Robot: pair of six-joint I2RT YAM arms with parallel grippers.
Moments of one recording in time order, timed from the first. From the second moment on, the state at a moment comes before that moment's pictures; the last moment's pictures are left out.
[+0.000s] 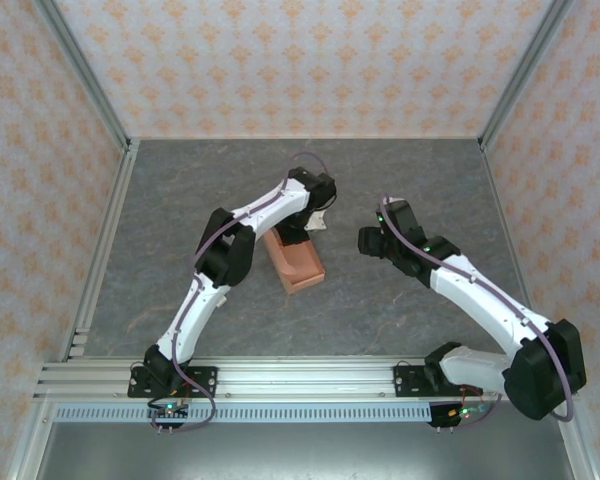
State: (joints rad) left arm -0.60 2.48 2.21 -1.44 -0.26 0.46; right arm 0.50 1.16 0.86 -0.55 0.19 0.42
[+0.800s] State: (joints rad) left arm -0.68 2.55 2.32 -1.41 -0.29 0.69; right arm 0.46 1.13 0.86 -0.62 0.25 0.42
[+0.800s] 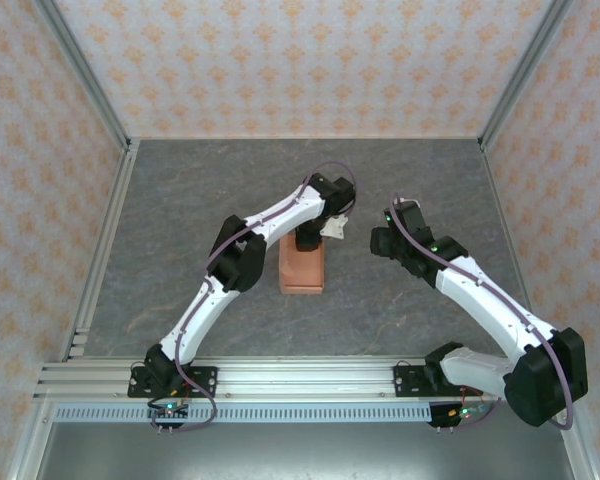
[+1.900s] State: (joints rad) left arm -0.47 1.49 1.62 -0.85 0.01 0.00; right arm 0.50 1.75 1.21 -0.41 -0.26 0.40
